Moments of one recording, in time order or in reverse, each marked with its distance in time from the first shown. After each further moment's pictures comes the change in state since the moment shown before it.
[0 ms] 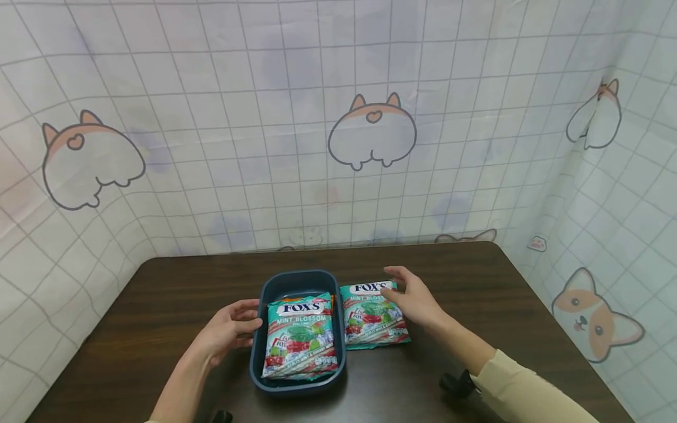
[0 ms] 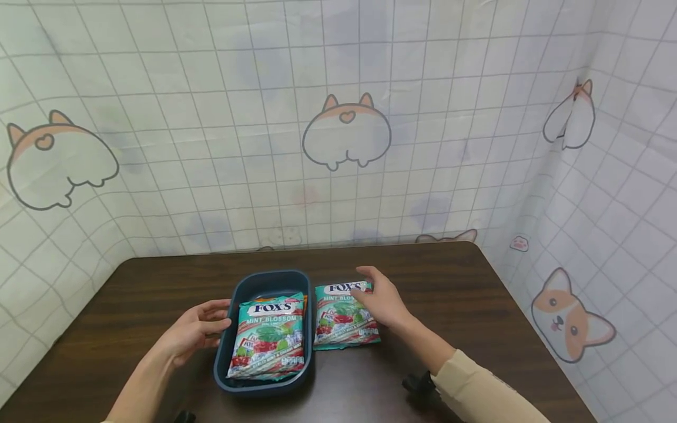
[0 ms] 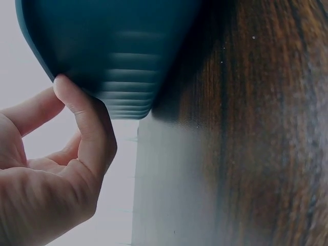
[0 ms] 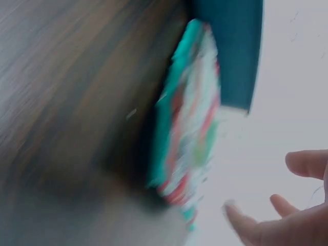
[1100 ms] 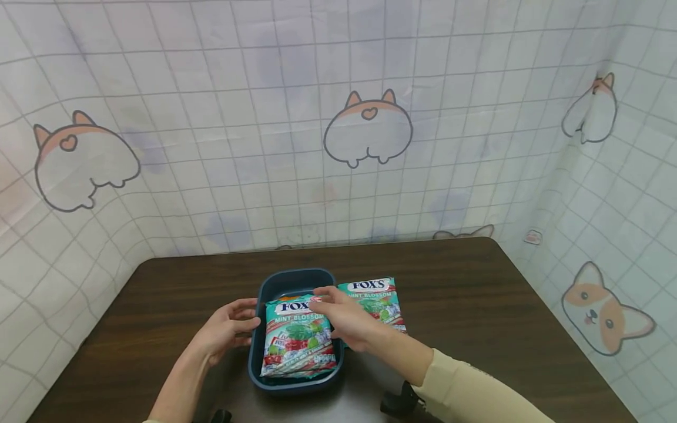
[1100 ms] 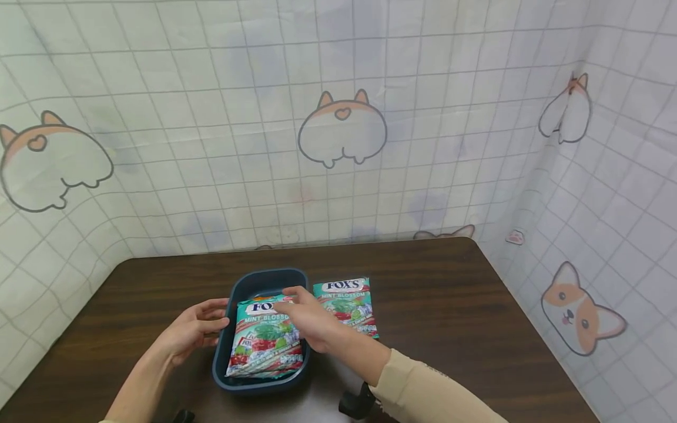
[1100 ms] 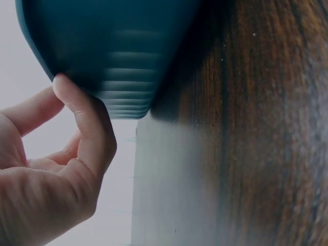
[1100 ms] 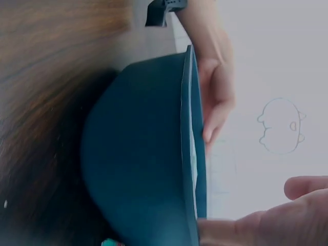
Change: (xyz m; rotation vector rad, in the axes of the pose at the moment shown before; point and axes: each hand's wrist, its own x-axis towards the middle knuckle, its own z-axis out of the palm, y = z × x) left_hand 0.001 -0.001 -0.001 0.003 -0.013 -0.002; right_hand -0.016 -0.084 0.096 0.515 -0.277 0.241
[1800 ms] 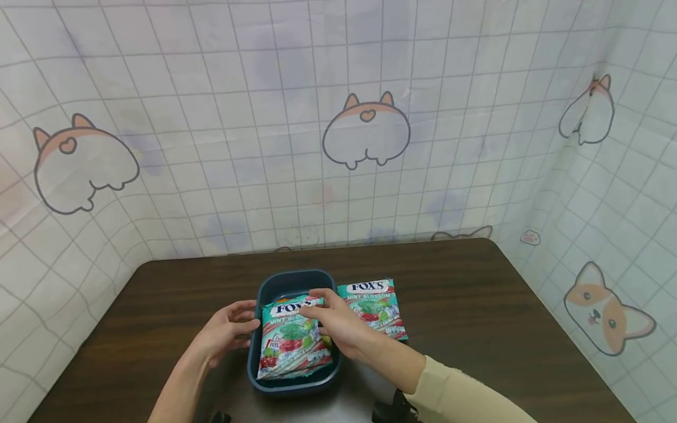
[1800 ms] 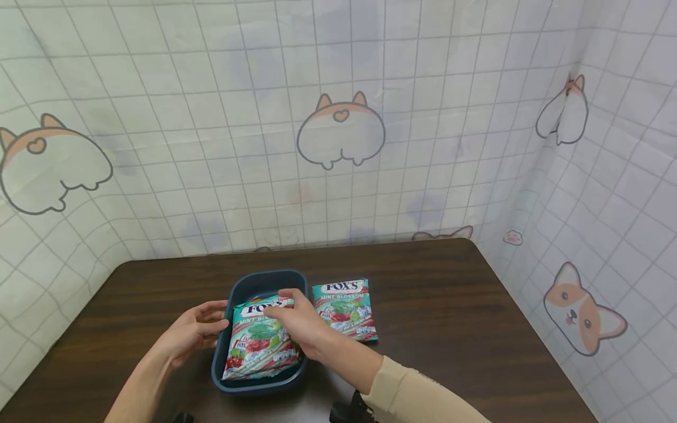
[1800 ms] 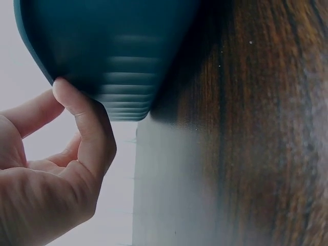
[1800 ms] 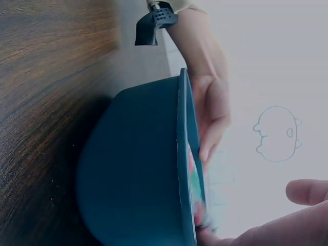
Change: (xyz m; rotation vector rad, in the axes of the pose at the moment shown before) left_hand 0.003 -0.001 0.000 0.003 -0.002 0.011; right_hand 0.000 0.003 0.012 0.043 0.061 0.001
